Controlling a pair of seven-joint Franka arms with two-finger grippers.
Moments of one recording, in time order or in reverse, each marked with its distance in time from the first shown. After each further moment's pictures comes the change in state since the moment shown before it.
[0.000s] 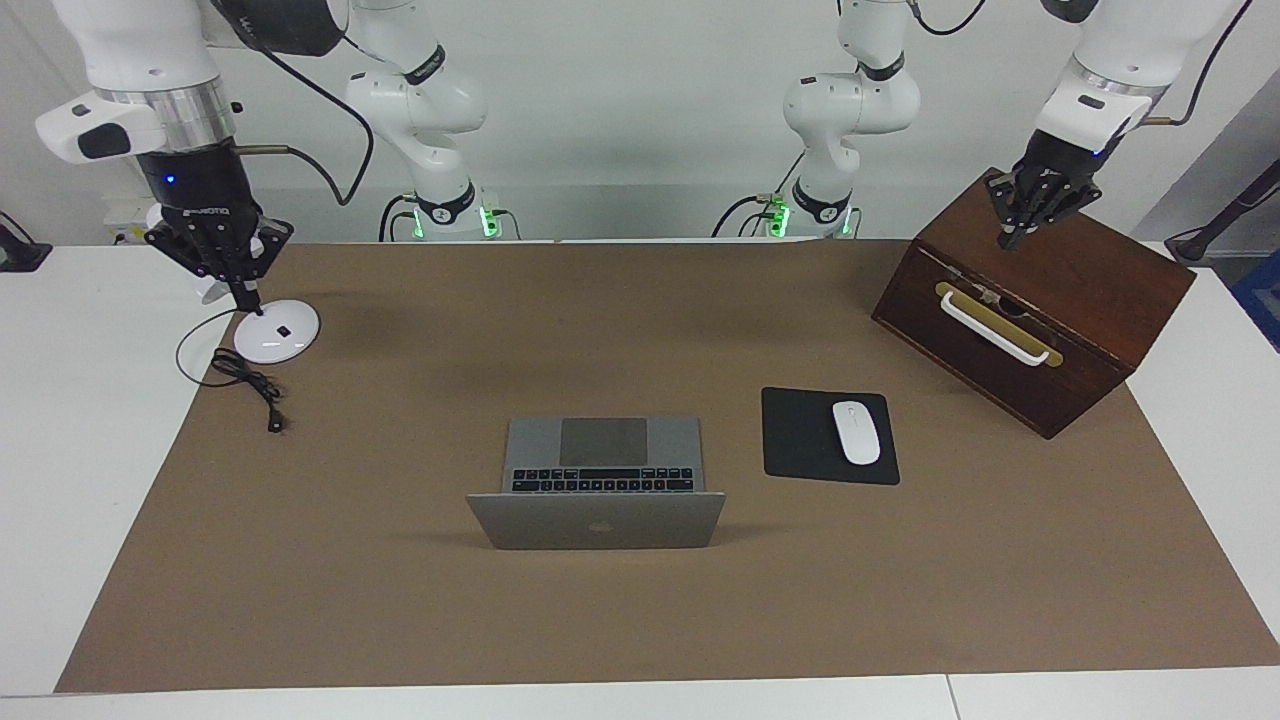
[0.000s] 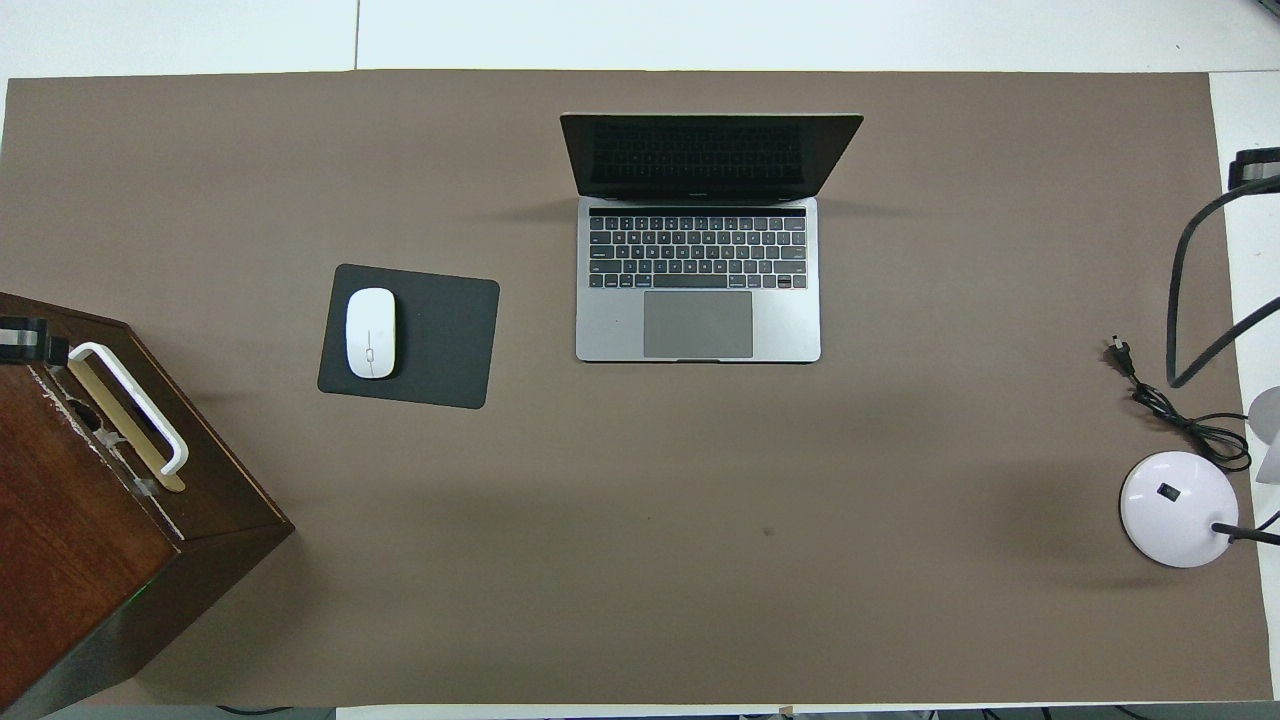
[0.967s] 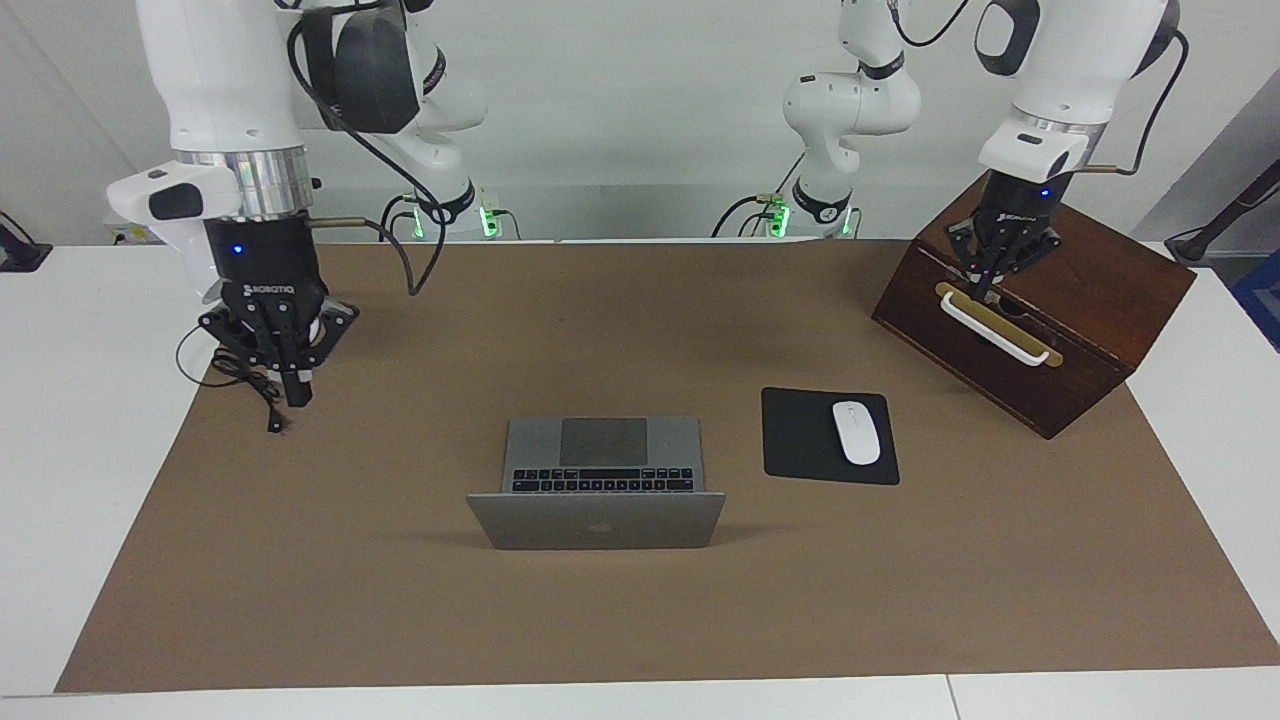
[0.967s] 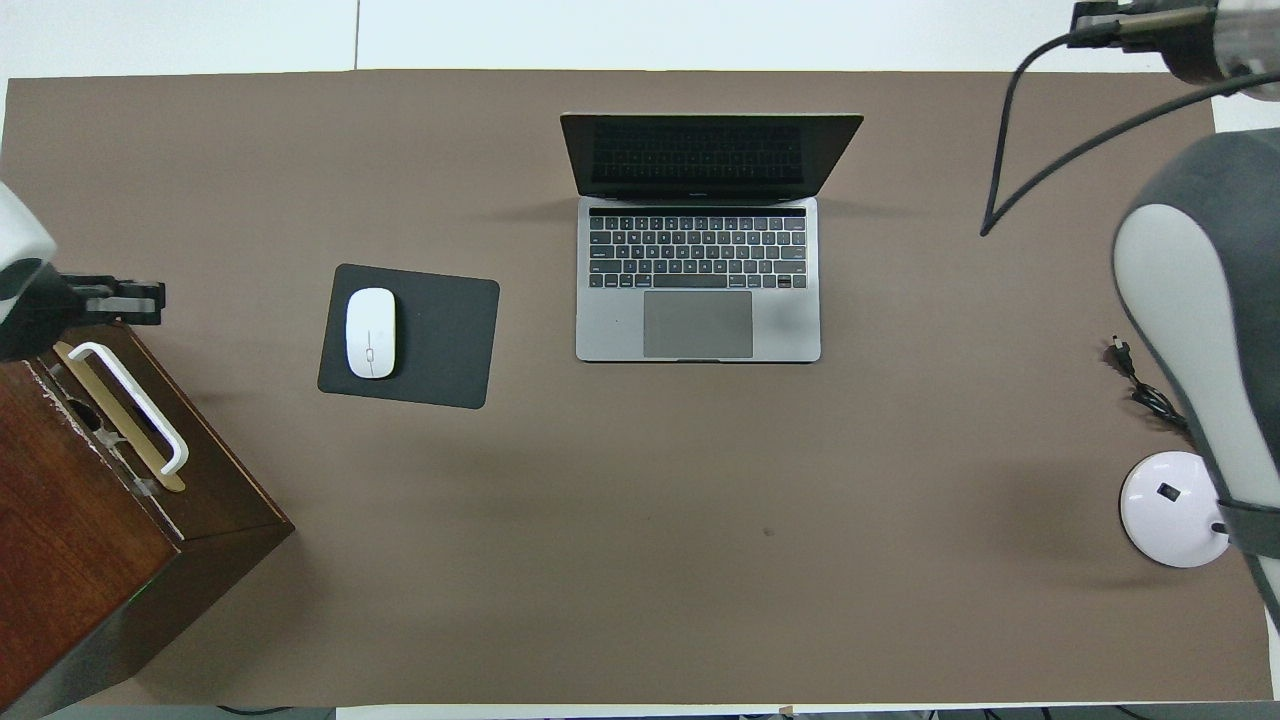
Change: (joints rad) left arm -0.095 -0.049 -0.012 -0.241 -0.009 0.416 -0.005; right arm 0.232 0.277 -0.103 0.248 -0.018 0.205 0.227
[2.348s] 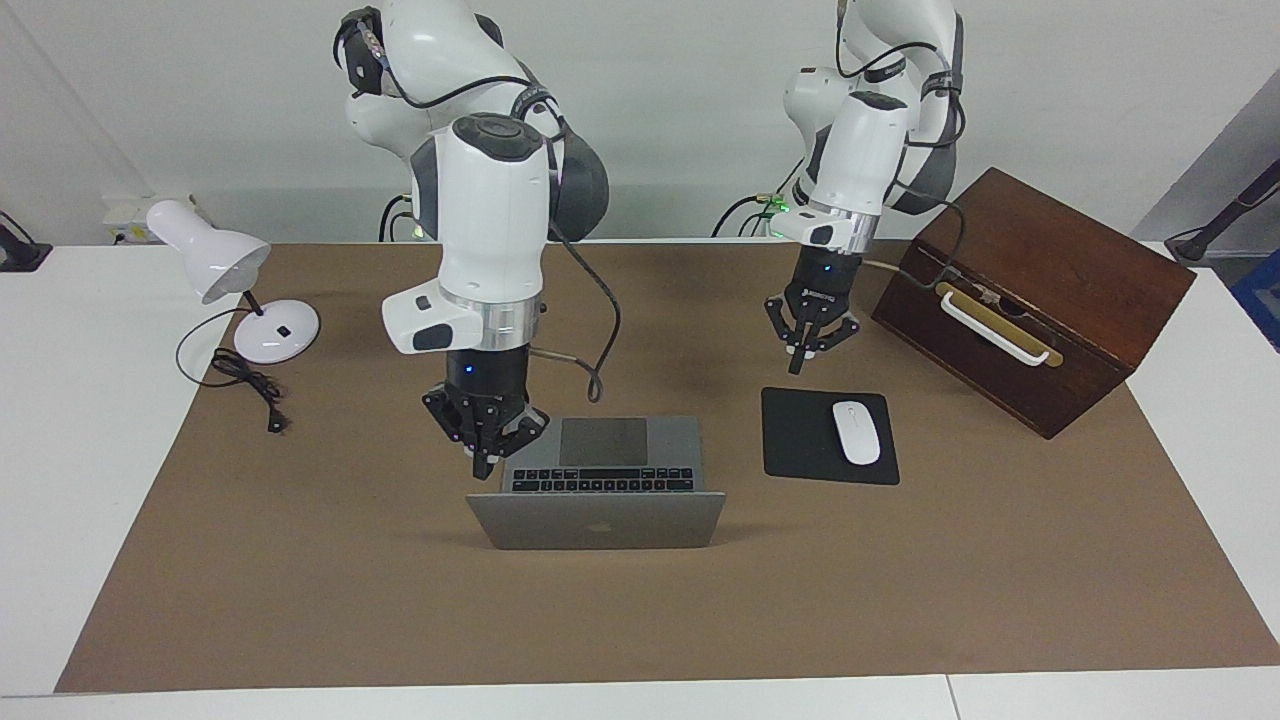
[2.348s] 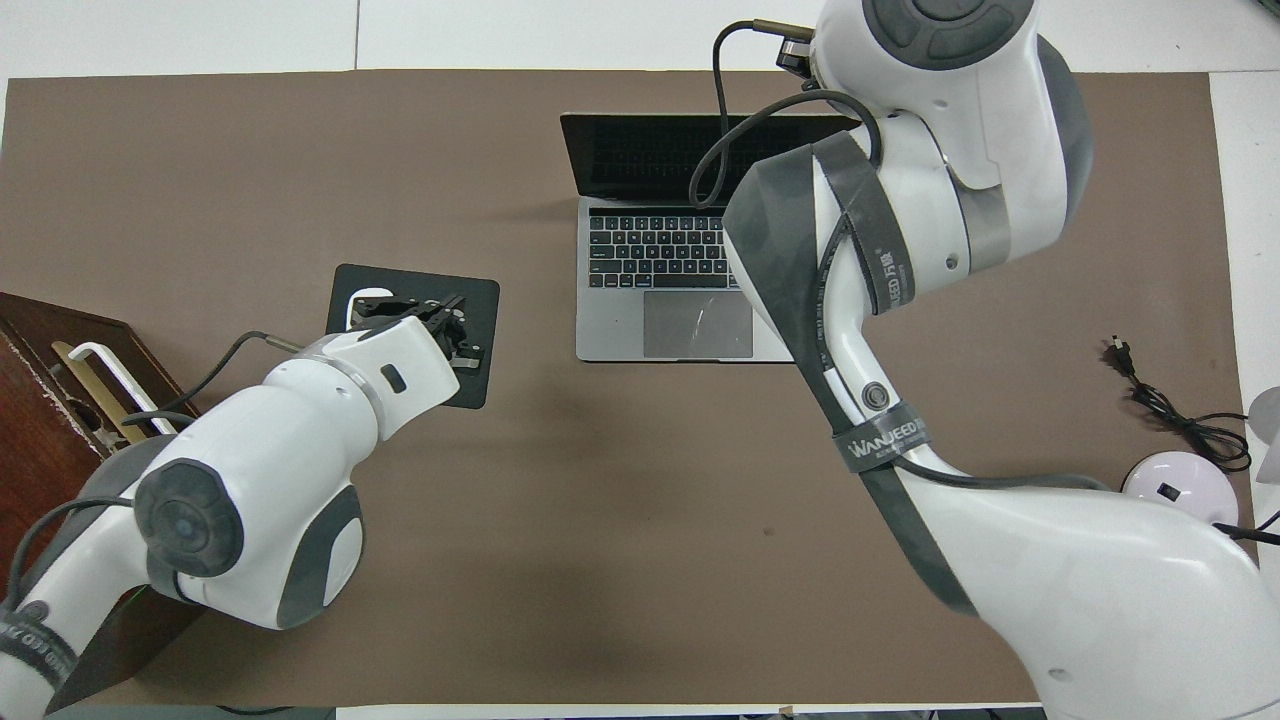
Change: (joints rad) left arm -0.321 0.128 -0.004 -0.420 -0.004 0.887 -0.011; right arm 0.384 0.328 -0.248 0.296 0.003 -0.180 0.546
